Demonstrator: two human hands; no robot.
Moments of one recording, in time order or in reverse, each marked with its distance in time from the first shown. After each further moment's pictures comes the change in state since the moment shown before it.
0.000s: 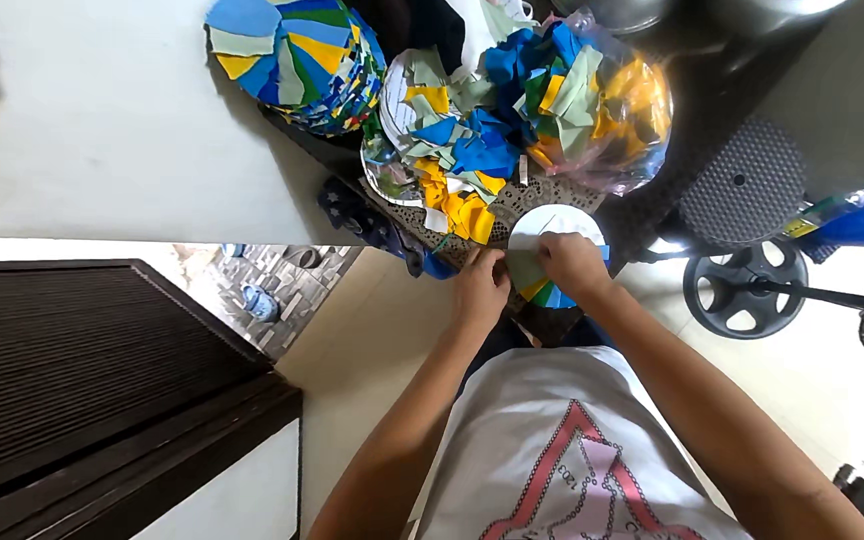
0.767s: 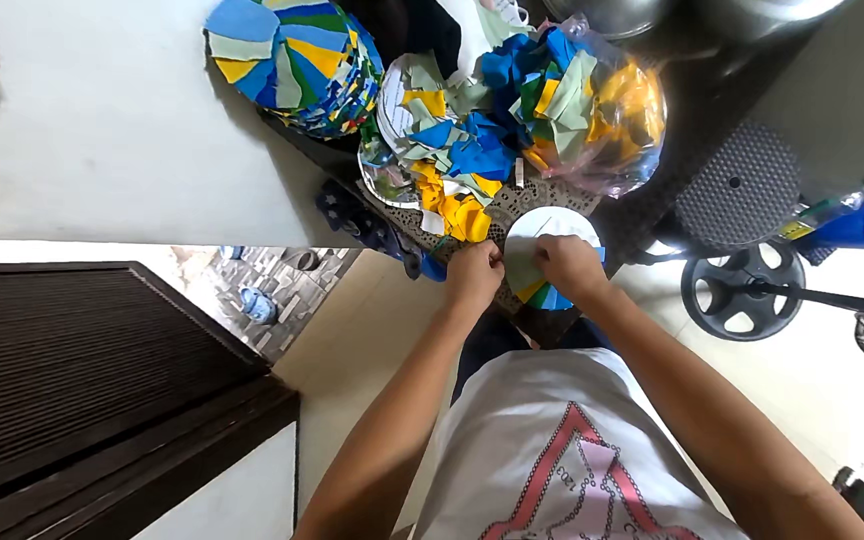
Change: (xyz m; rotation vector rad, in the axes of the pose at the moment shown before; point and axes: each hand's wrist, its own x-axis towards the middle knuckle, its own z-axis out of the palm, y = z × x) left_hand 0.026 0.017 -0.019 0.104 -0.190 -0.121; right_hand -0.002 0.006 0.000 0.047 0.025 -0.039
